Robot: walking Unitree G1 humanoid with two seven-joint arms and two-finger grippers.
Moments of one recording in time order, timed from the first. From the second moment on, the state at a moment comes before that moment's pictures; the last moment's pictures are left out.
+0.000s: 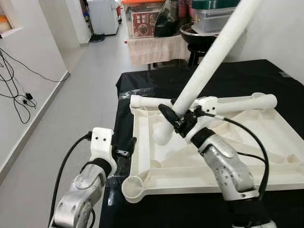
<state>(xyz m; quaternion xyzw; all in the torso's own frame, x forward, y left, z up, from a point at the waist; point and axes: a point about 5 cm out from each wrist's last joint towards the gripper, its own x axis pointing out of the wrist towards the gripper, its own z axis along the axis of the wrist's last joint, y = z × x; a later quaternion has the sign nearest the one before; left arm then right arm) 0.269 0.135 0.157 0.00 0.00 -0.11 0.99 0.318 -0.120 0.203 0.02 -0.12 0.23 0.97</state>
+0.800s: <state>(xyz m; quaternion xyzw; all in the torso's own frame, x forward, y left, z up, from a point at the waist) 0.276 0.139 0.164 0.06 -0.05 -0.07 0.99 0.316 -0.106 0.199 -0.15 -0.16 0.21 0.95</state>
